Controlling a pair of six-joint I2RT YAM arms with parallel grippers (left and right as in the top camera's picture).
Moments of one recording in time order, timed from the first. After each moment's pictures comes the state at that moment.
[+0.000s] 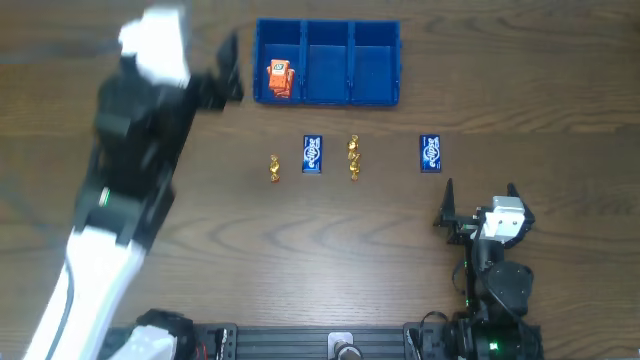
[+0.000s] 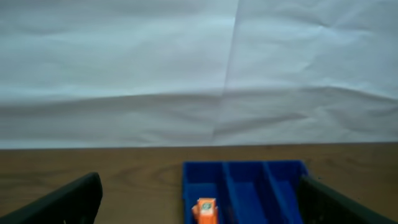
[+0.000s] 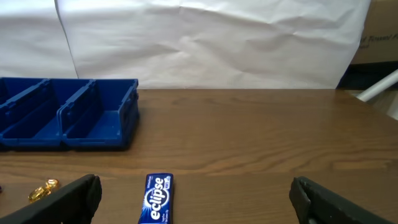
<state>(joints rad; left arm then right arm) -0.28 1.06 1.02 -0.10 -0.10 -0.14 0.03 0.01 0.01 -0.07 0.12 -0.02</state>
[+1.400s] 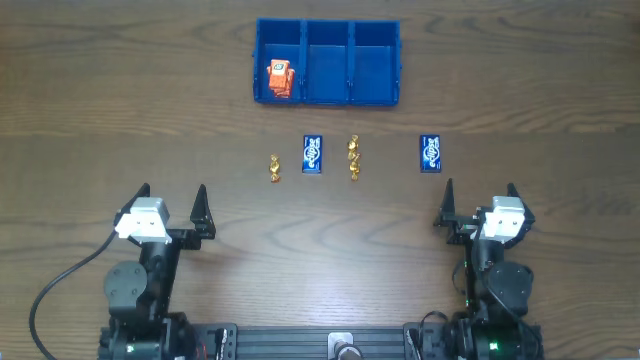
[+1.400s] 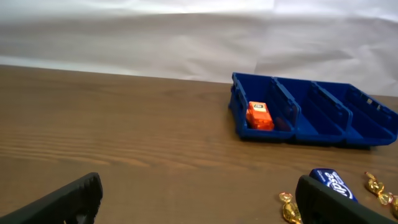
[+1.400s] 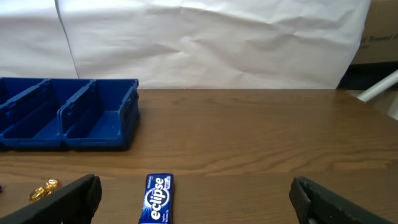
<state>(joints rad) 0.00 0.01 0.02 -0.11 0.10 -0.11 0.03 0.01 0.01 -0.07 0.12 -0.02</state>
